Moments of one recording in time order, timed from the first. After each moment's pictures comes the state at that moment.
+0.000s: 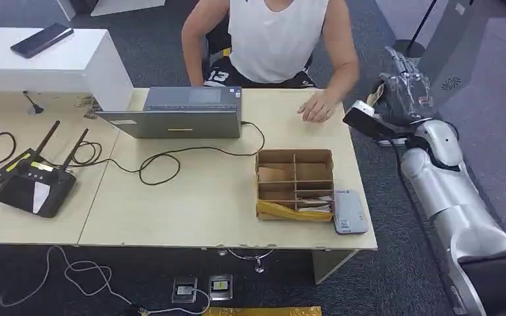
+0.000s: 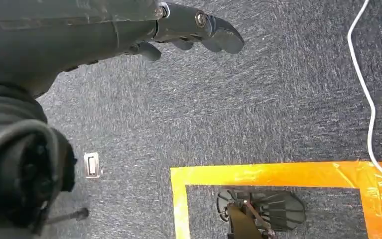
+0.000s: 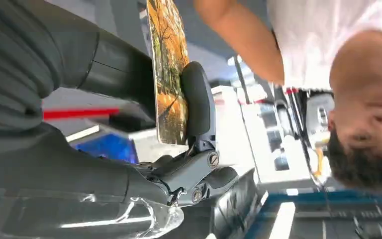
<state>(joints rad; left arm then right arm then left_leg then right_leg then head) -0.16 0.13 -0.88 -0.20 0.83 0.42 -0.07 -0.96 -0.26 0.46 -0.72 0.74 -0.28 -0.29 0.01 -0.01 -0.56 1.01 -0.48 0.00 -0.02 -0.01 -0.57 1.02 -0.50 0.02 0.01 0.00</state>
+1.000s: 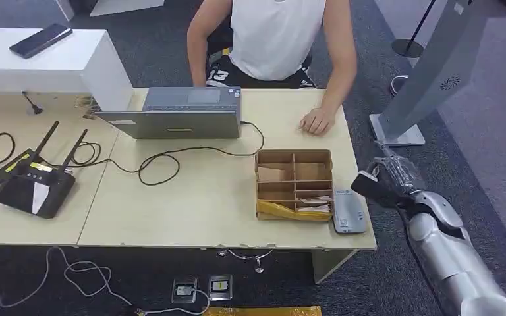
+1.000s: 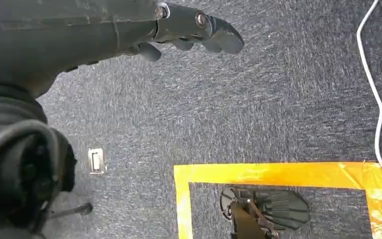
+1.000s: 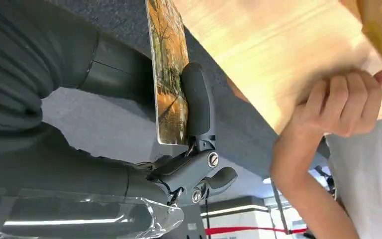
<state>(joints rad) -0.16 0.14 -0.88 -0.20 0.84 0.40 -0.07 -0.59 -0.35 0.38 -0.88 0.67 0.00 -0.26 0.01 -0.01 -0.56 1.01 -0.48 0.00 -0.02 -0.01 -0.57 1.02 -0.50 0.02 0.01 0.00</state>
